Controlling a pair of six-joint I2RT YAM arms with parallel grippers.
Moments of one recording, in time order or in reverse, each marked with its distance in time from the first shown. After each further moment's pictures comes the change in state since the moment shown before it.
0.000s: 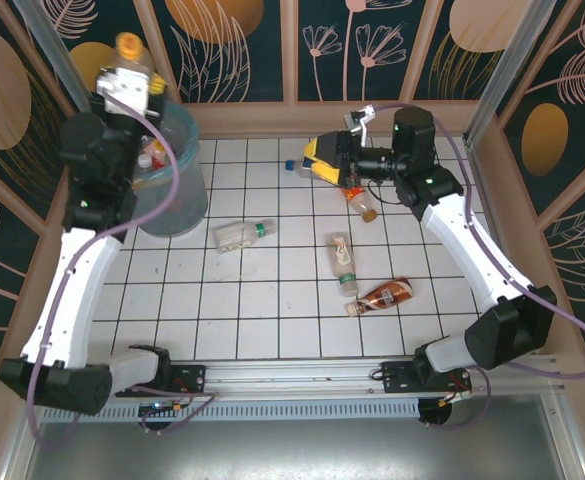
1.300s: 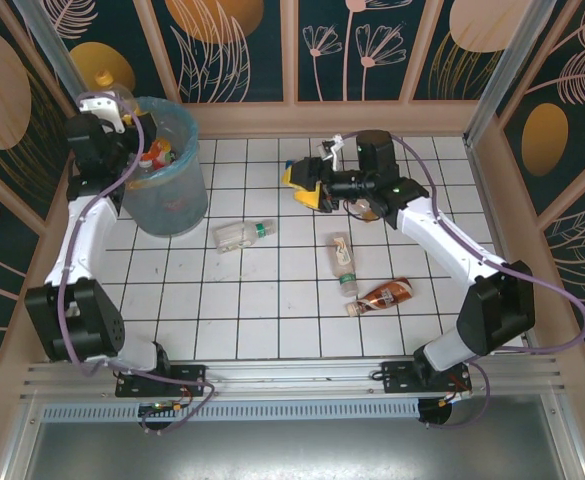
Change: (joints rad) left arm 0.285 0.221 -0.166 0.017 0.303 -0.416; right arm 0.113 0.084 -0.113 0.022 0.076 -0.014
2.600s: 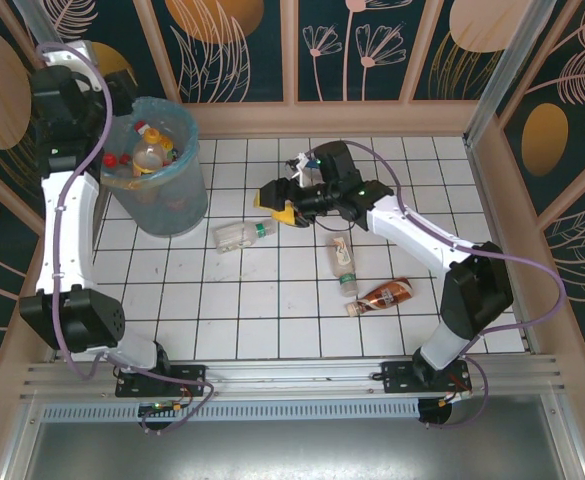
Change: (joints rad) left arm -0.031 0.098 0.471 -0.364 0.005 -0.114; right arm 0.161 0.131 0.076 -0.112 0.126 -0.089
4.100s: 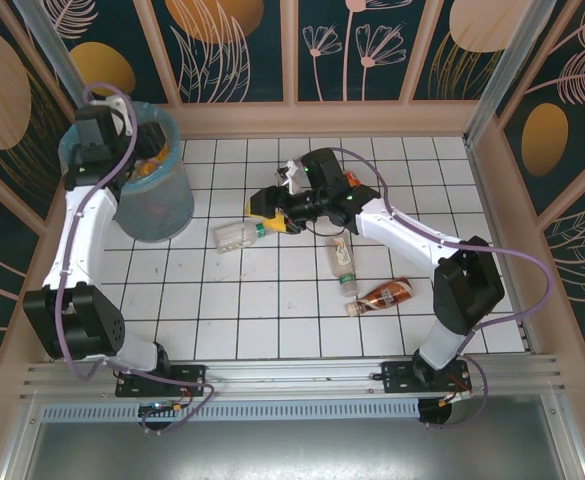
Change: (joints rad) left arm -0.024 -0.060 -0.250 -0.053 -0.007 -0.033; right arm 0.045 0.047 0.002 0.015 0.036 0.011
